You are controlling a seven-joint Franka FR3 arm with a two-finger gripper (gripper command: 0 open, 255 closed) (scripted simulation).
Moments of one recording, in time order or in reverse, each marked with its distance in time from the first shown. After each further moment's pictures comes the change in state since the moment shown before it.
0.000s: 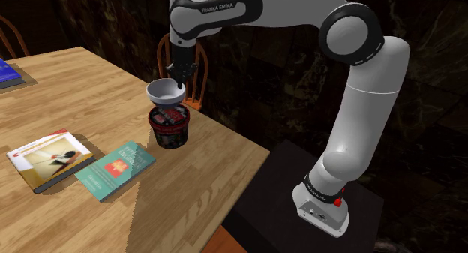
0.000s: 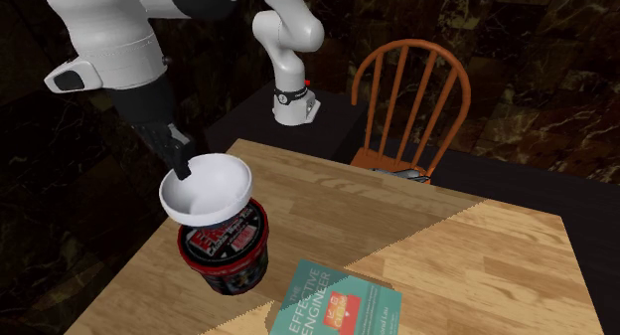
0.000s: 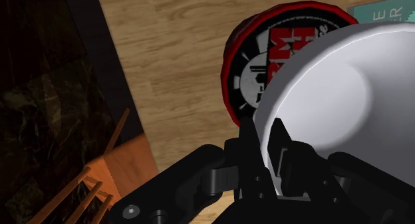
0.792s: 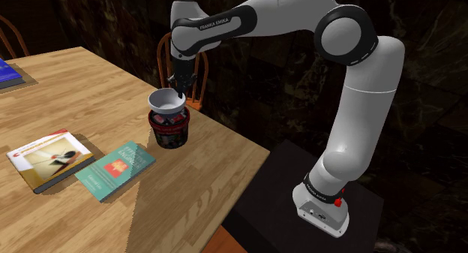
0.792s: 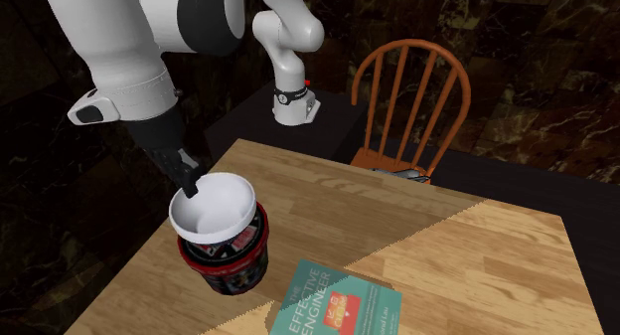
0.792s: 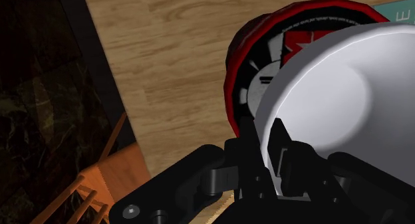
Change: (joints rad) arm 0.002 0.032 -0.002 -0.077 -0.007 0.109 -0.001
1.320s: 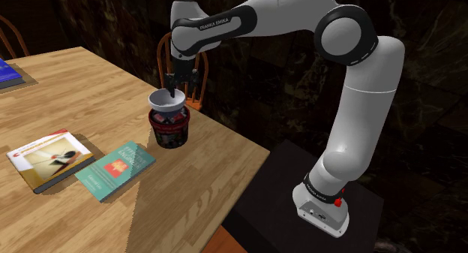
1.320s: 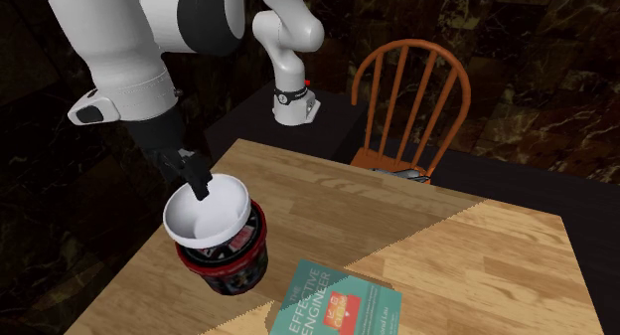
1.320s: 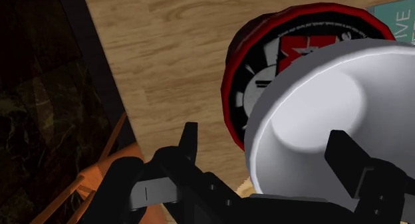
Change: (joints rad) arm 0.000 0.000 0.000 -0.001 0.000 0.001 0.000
